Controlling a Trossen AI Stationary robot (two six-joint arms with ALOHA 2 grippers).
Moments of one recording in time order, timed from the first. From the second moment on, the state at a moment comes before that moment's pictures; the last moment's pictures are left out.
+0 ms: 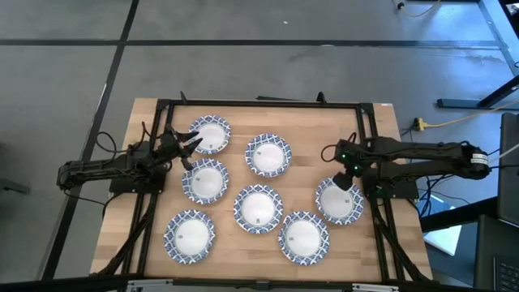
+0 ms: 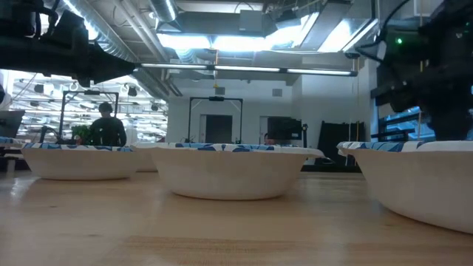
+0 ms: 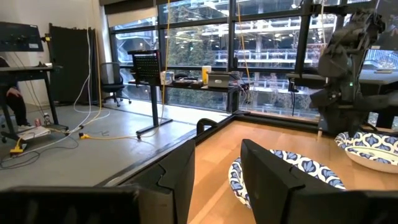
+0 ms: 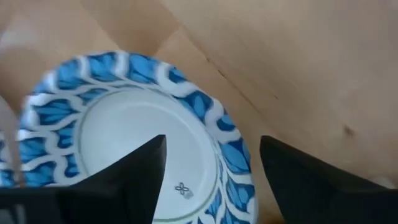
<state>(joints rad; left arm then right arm) 0.17 0.06 0.01 0.15 -0.40 0.03 -0.24 0.91 0.49 -0.95 -0.20 0.57</state>
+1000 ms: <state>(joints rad) 0.17 0.06 0.01 0.15 -0.40 0.03 -0.24 0.91 0.45 -0.89 -0.20 0.60</state>
